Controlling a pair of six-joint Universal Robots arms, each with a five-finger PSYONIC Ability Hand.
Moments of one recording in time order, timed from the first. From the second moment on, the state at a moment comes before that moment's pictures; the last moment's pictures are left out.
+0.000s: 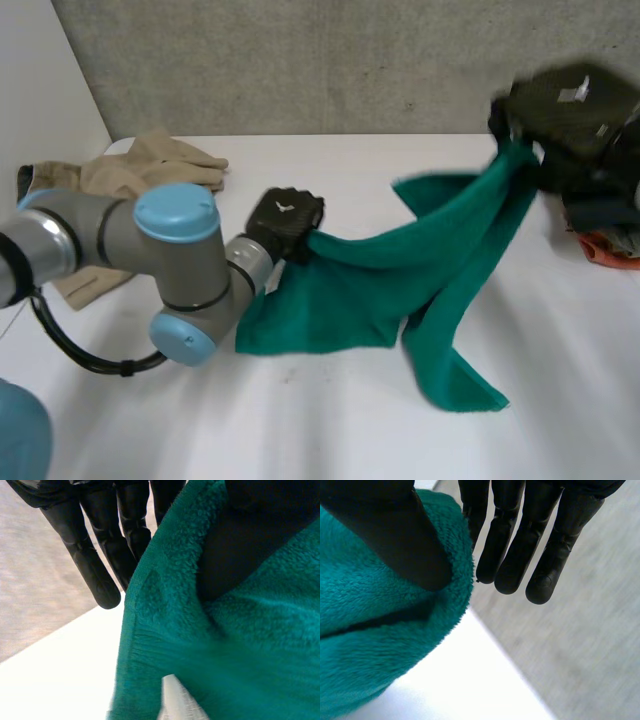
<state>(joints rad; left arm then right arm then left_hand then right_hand) 4.15 -2.35 -1.15 3.36 -1.45 3.34 1.73 -1.52 1.37 0.32 1.09 2.61 1.15 1.19 1.18 1.19 0.97 0.99 1.18 1.18 1.19 0.99</state>
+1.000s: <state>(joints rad) 4.18 -2.02 -1.79 3.70 -1.54 3.70 1.87 -1.16 1.64 0.04 1.46 2.46 1.16 1.20 1.19 1.20 0.97 0.90 1.06 1.07 1.07 0.90</state>
